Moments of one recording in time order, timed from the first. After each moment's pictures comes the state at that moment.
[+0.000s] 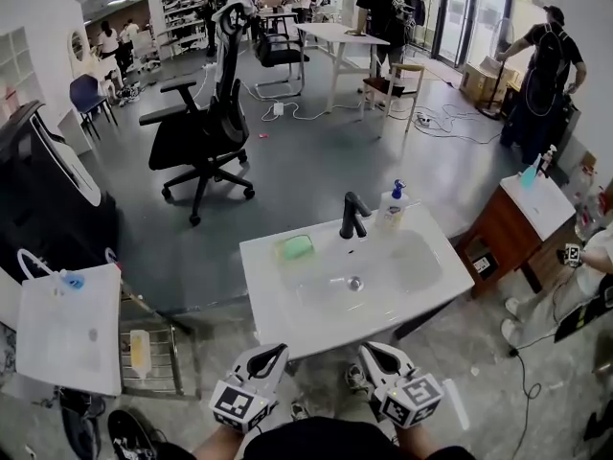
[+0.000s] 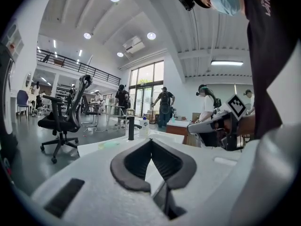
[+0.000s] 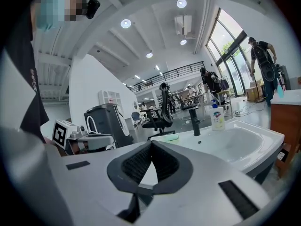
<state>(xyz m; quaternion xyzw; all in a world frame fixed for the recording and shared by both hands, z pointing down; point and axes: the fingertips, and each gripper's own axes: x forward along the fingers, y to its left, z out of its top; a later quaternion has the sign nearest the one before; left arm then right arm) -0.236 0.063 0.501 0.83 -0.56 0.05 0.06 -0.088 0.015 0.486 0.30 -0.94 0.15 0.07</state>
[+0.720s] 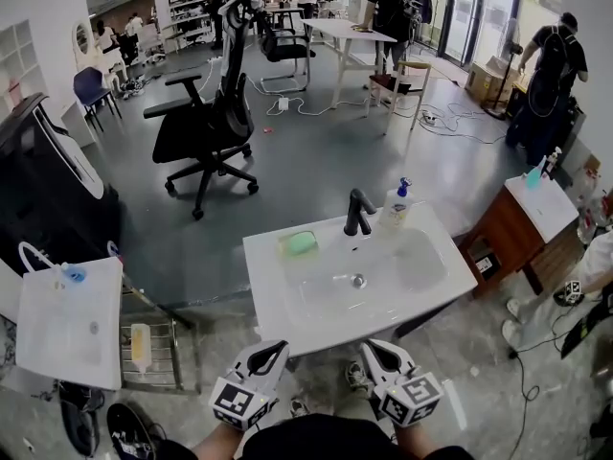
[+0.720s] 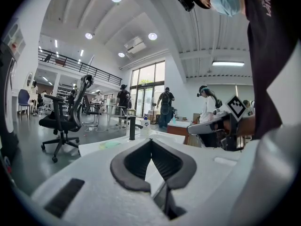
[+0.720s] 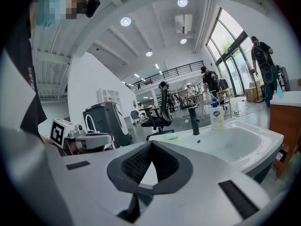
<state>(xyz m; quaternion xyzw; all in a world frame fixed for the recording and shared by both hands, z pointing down) -0.240 0.062 0.502 0.82 -0.56 0.04 0.06 -0.091 0.010 0.491 0.30 -0.94 0.15 0.07</state>
